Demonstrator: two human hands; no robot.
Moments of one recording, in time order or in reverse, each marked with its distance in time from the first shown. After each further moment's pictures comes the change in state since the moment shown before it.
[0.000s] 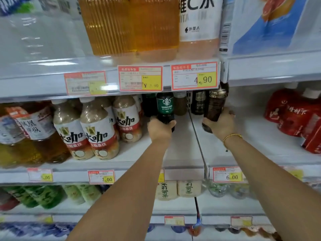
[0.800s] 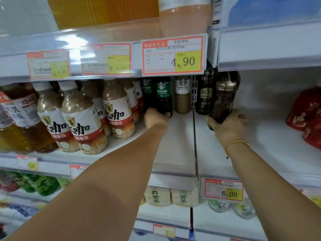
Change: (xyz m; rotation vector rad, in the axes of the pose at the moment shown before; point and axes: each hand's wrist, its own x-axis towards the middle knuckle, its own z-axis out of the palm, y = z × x) left_hand 0.050 -0.006 0.040 0.116 0.140 -0.074; right_hand 0.020 0.023 0.008 -0.014 0.016 -0.003
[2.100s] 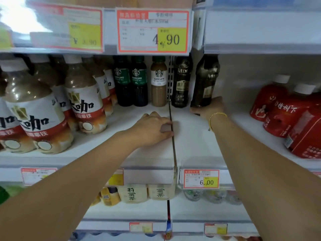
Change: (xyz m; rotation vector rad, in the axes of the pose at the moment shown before) left_hand -0.051 -0.001 -0.016 0.635 -0.712 0.703; right_hand 0.049 0.007 -0.014 0.088 -0.103 0.212
